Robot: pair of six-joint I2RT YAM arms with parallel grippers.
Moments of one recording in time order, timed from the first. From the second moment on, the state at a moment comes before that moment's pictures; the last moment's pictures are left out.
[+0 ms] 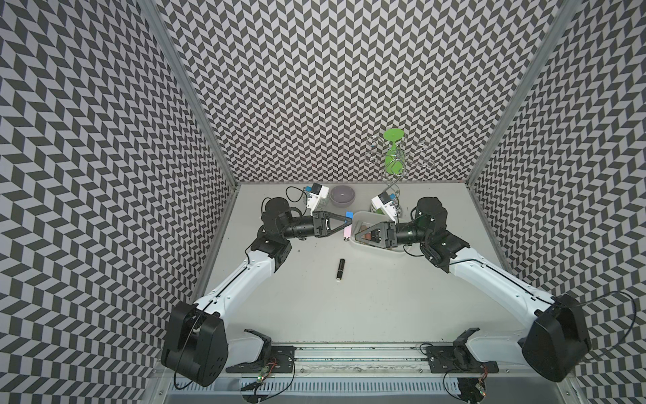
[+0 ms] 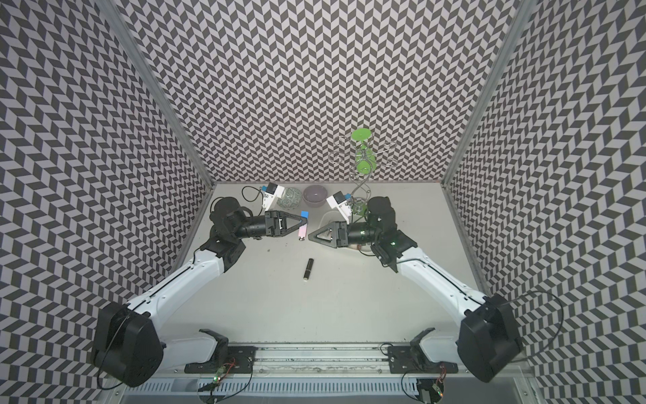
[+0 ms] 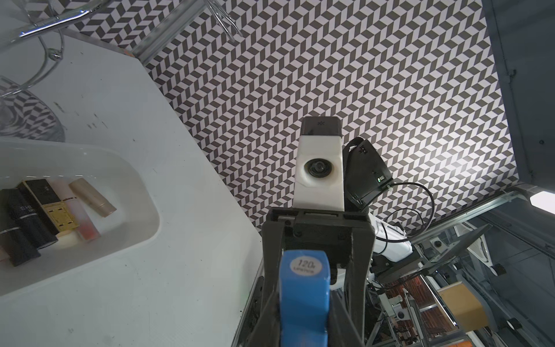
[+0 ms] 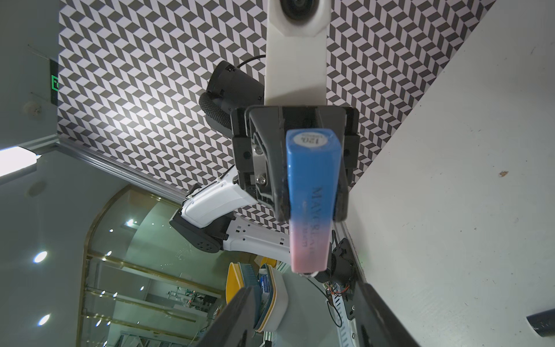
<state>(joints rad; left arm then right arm) -0.37 1.29 0.92 0.44 1.10 -1.05 0.55 1.33 1.00 0.21 -1.08 0.88</state>
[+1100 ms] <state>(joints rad) -0.40 1.29 0.94 0.46 1.11 -1.07 0.59 1.40 1.05 0.32 -1.07 0.96</state>
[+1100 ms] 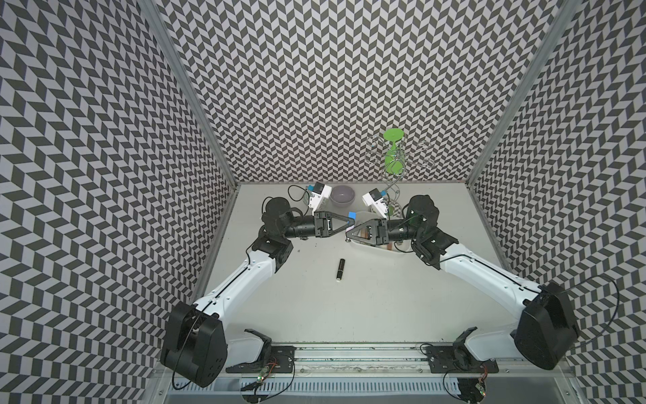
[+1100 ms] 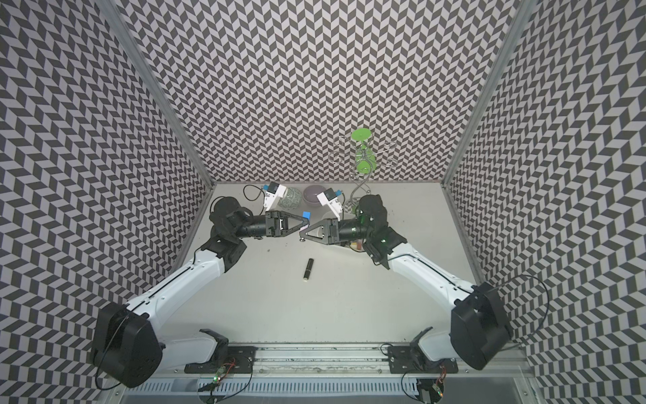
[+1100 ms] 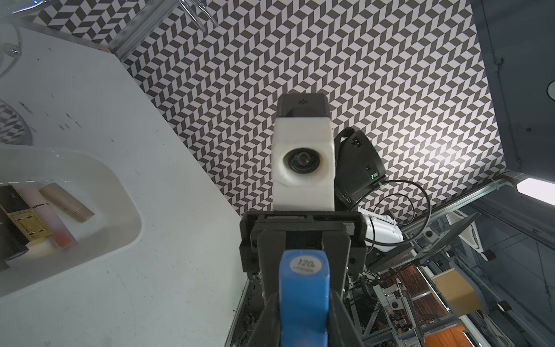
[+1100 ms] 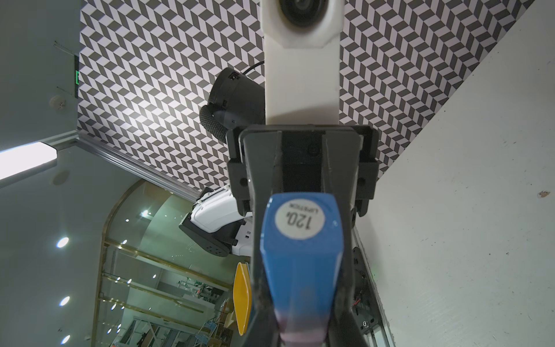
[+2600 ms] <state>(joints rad) -0.32 1.29 0.97 -0.50 0.53 -0.36 0.35 1.68 1.33 -0.72 -0.20 0.35</state>
